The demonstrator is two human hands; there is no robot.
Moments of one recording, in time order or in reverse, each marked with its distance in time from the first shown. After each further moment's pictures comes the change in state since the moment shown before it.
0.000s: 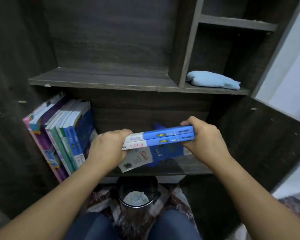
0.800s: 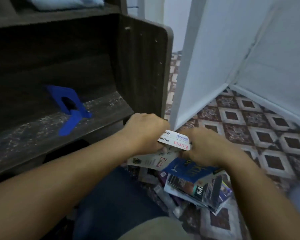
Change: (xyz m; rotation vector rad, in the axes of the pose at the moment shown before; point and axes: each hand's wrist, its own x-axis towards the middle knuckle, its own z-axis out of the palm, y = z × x) left_hand -0.038 0.320 0.074 -0.047 -0.546 0.876; right_hand -0.226 0.143 -0.120 -0.161 -0.665 0.549
